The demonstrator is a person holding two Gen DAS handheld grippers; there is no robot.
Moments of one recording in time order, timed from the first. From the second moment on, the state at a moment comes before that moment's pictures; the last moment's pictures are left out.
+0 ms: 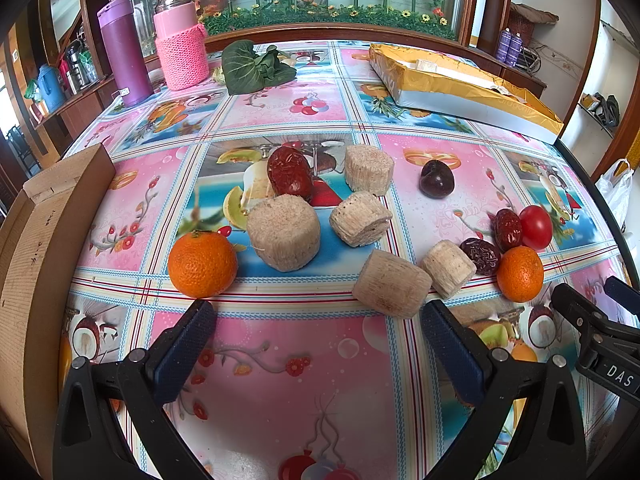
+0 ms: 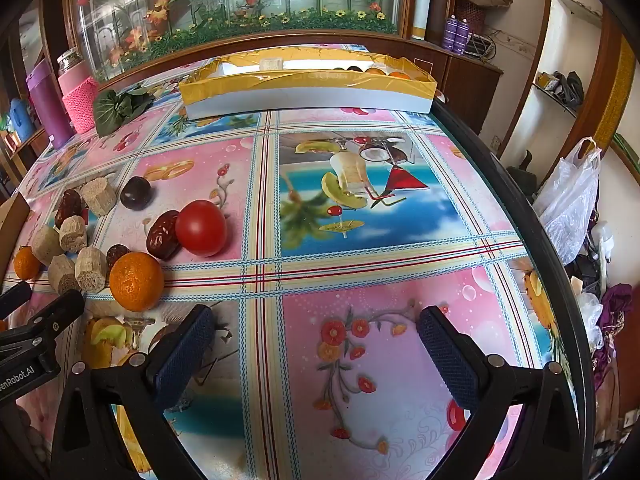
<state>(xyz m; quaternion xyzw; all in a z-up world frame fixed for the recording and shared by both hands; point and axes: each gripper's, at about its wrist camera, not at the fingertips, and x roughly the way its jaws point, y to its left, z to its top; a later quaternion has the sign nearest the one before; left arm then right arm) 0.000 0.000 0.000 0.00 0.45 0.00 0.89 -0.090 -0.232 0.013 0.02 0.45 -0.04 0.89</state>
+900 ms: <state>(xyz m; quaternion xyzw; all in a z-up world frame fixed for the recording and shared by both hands) -0.086 0.033 0.080 0.02 0.32 0.00 0.95 -0.114 -0.230 0.036 0.09 0.45 -0.05 0.89</state>
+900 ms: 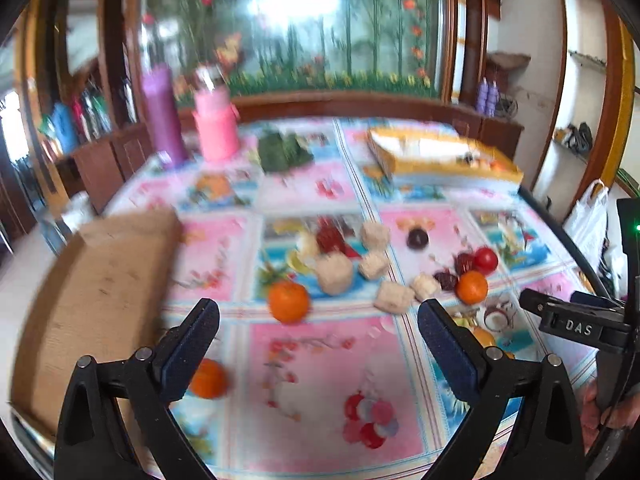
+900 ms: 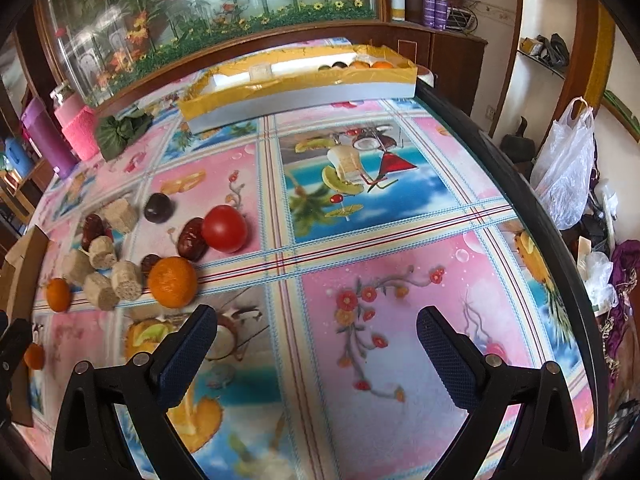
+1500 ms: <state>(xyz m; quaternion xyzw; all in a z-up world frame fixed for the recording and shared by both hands) -0.143 0.059 0.118 0.02 0.25 0.01 0.97 -0.214 -0.168 0.104 0.02 0.29 -0.08 0.95</state>
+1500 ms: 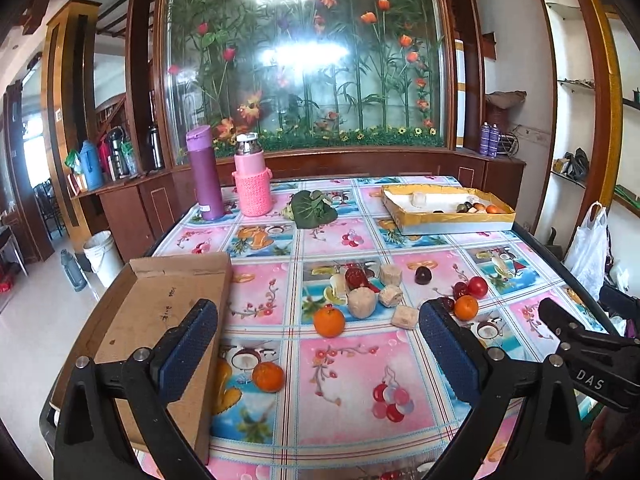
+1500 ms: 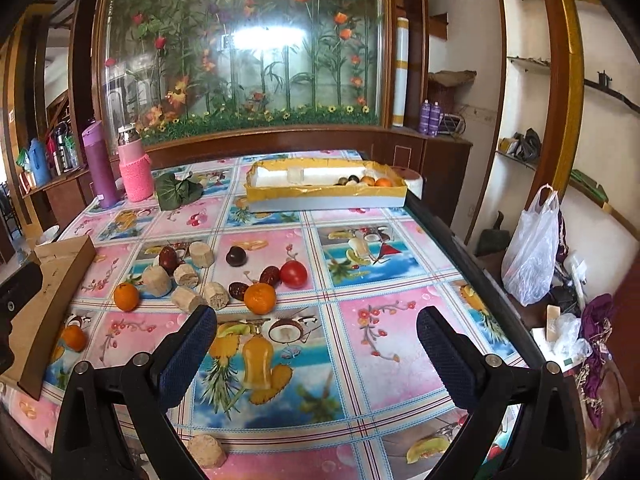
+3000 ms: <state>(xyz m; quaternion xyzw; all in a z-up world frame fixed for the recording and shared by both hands) -0.074 0.120 0.021 0.10 0.45 -0.06 0.88 -0.213 -0.117 0.025 0.01 0.45 0.12 0.88</state>
